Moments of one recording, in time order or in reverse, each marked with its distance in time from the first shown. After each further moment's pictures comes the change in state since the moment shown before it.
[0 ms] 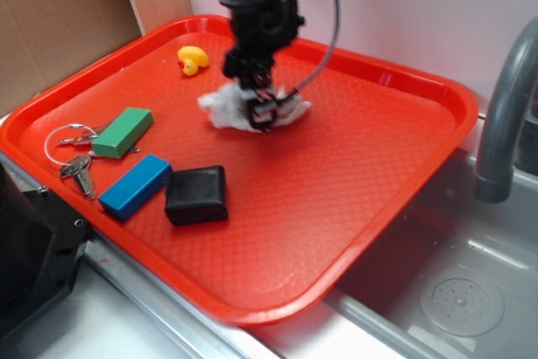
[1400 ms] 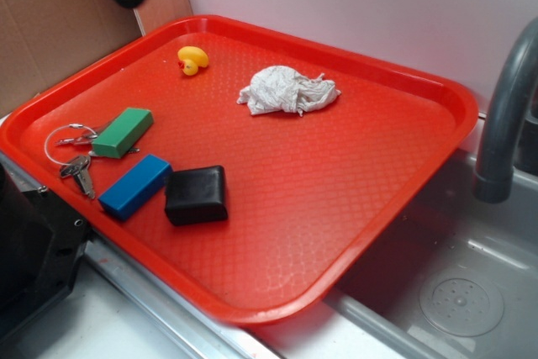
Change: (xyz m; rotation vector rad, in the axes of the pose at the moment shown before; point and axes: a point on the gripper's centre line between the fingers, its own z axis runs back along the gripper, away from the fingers) arm -0.057 0.009 0.103 -0.025 -0.051 0.155
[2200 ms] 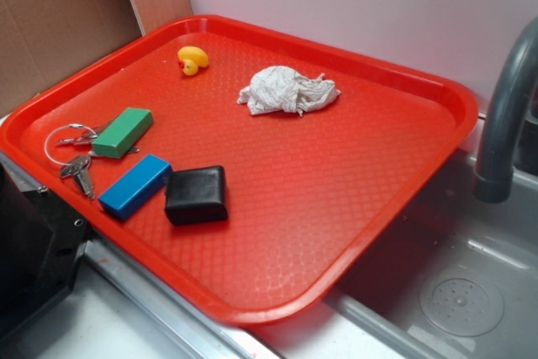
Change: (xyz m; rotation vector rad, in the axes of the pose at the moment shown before) arm -0.085 -0.051 0.089 0.041 -0.046 0.305
